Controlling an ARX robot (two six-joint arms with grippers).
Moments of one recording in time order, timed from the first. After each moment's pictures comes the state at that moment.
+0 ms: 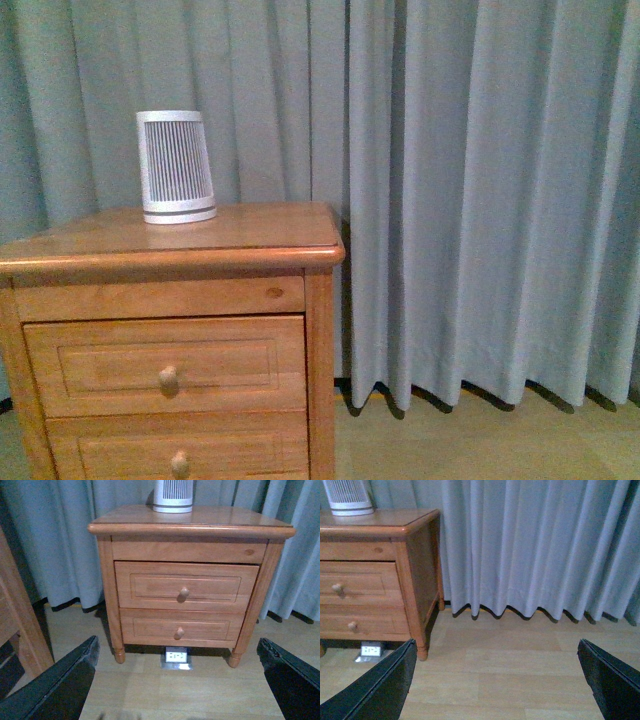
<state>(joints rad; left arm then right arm) 0.00 0.00 0.01 0.00 0.00 0.00 0.00 0.00 0.01 0.00 0.00 0.00</state>
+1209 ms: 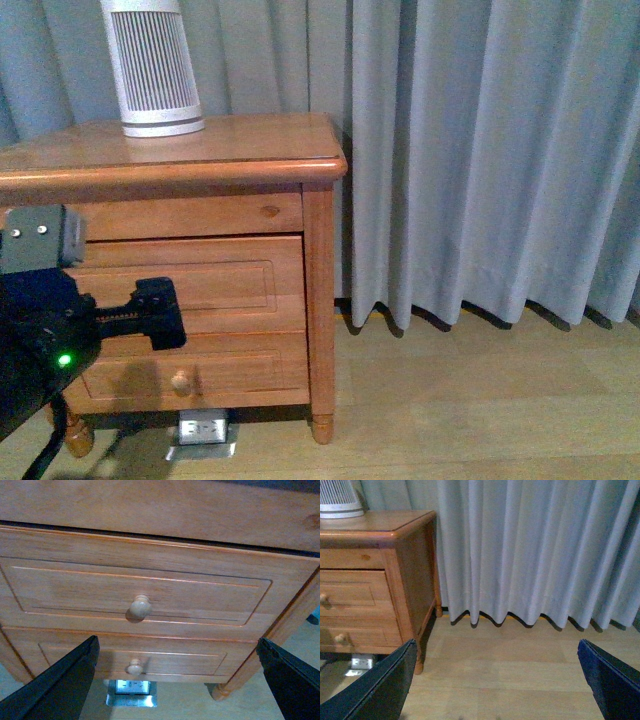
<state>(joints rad) -0.13 2.16 0.82 1.18 -0.05 -0.10 0.00 0.00 0.01 0.00 0.00 0.00</state>
